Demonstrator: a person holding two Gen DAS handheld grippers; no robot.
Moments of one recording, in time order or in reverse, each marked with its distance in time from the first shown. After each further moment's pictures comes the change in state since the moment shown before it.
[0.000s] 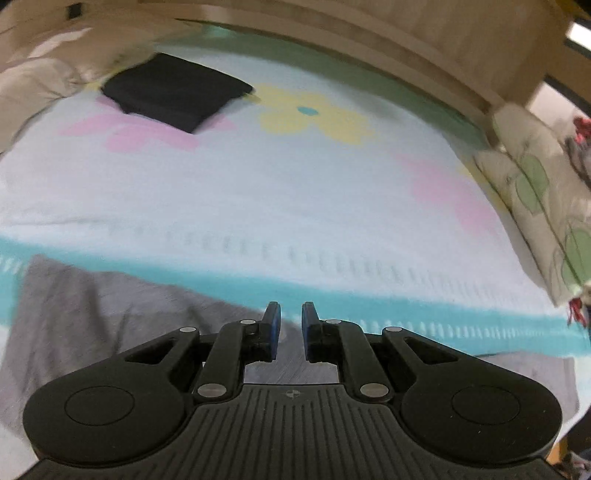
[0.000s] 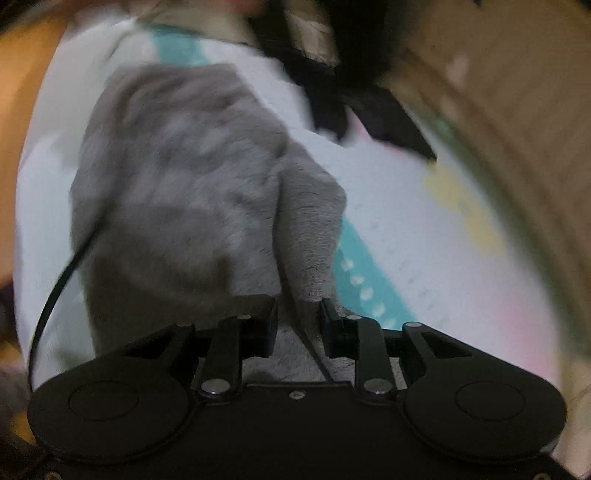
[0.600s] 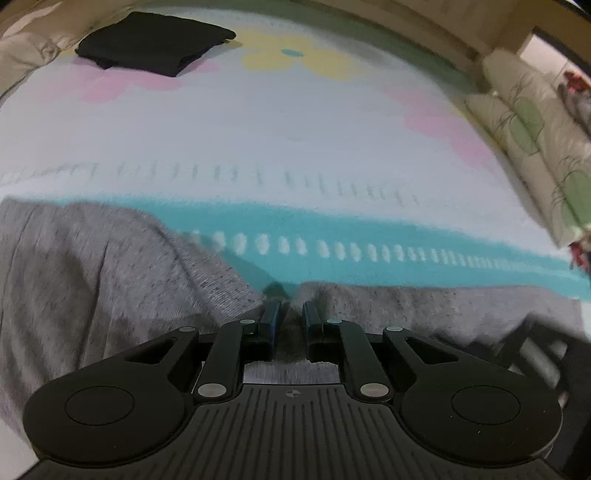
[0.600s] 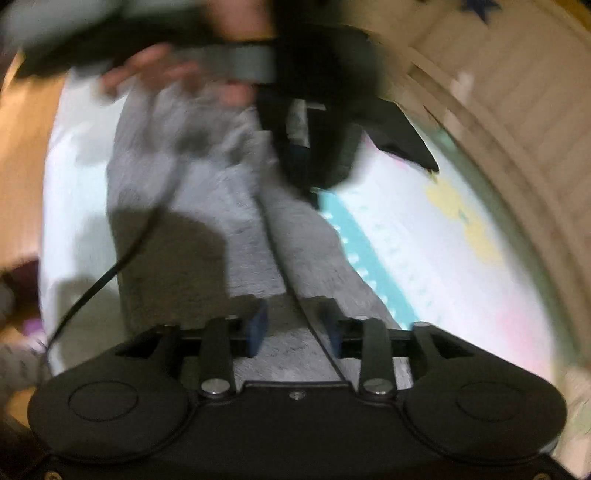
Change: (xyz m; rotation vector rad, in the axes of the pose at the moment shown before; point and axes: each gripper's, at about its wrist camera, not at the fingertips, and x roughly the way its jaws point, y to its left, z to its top) left arm 0.014 0.013 -0.047 0.045 0.123 -0.038; right arm -0.034 -0.013 -0.017 0.059 -0.043 0.061
